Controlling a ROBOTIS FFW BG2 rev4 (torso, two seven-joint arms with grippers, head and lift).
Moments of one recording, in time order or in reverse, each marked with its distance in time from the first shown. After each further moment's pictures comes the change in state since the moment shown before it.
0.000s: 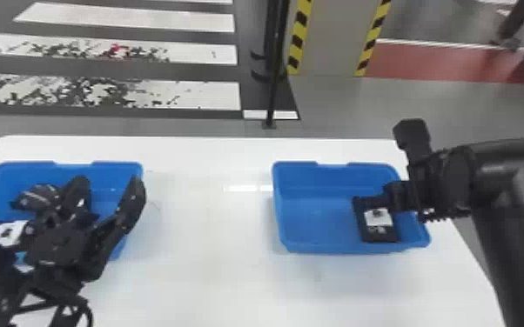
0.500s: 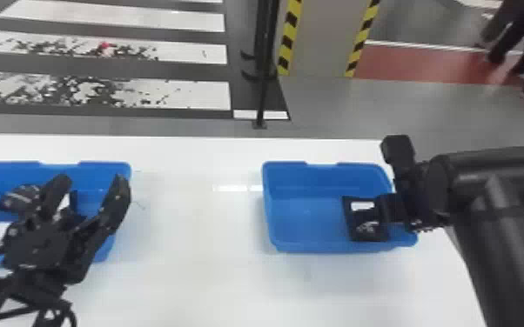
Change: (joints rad) left arm 0.005 0.001 0.002 0.000 0.000 -0.026 -0.001; right arm 0.009 0.000 0.002 0.075 -0.024 0.000 -0.098
